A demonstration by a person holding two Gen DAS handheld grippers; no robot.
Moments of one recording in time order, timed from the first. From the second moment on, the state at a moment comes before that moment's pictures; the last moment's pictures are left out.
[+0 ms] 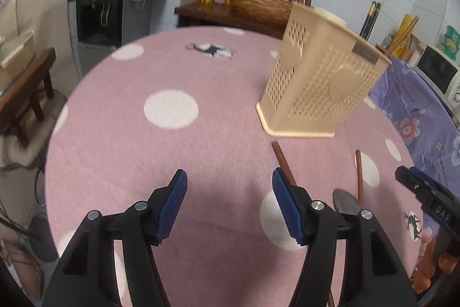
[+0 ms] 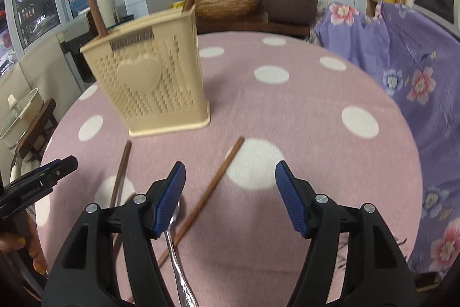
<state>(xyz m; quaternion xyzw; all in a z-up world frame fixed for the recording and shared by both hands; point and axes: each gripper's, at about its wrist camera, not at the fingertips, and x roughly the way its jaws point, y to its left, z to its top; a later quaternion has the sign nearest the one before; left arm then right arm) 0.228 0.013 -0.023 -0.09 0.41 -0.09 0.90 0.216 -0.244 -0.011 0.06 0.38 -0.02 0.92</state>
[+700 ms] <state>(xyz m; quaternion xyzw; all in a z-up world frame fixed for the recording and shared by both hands) 0.268 -0.060 -0.047 -0.03 0.46 -0.11 0.88 0.185 -0.234 -0.024 0.05 0.38 -0.01 0.92</state>
